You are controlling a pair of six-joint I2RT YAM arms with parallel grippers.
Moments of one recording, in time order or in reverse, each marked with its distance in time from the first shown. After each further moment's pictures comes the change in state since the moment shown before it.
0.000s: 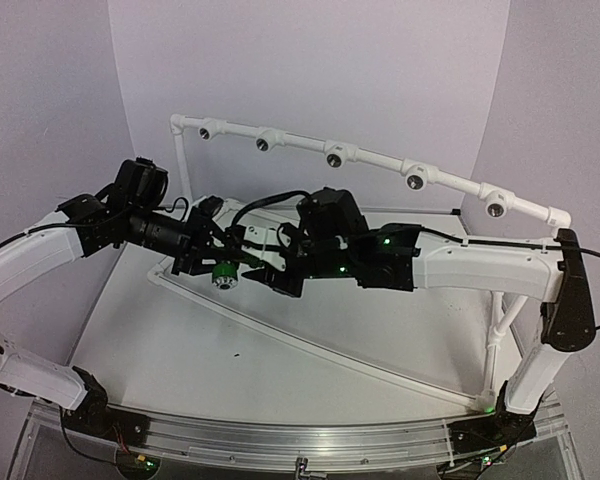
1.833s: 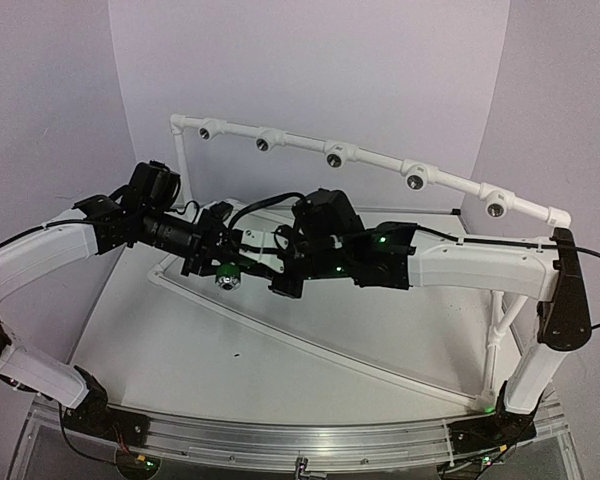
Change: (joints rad) left arm 0.002 0.079 0.000 0.053 0.050 -0.038; right arm -0.001 0.022 0.030 -0.046 0.009 -0.021
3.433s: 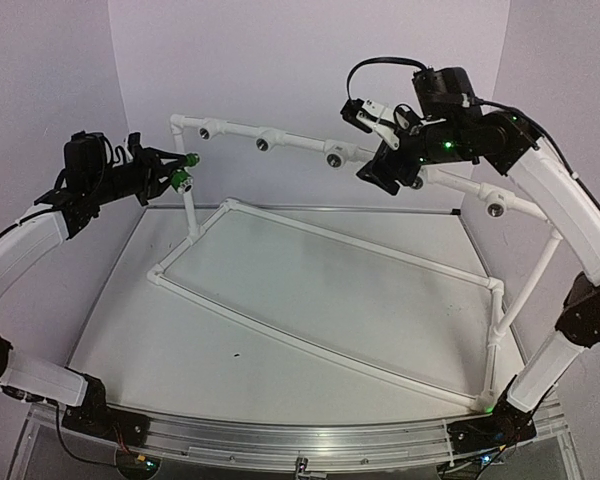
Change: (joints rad) left arm 0.410 -0.066 0.001 0.441 -0.313 -0.122; right arm -0.366 -0.139 0.543 -0.725 0.185 -0.027
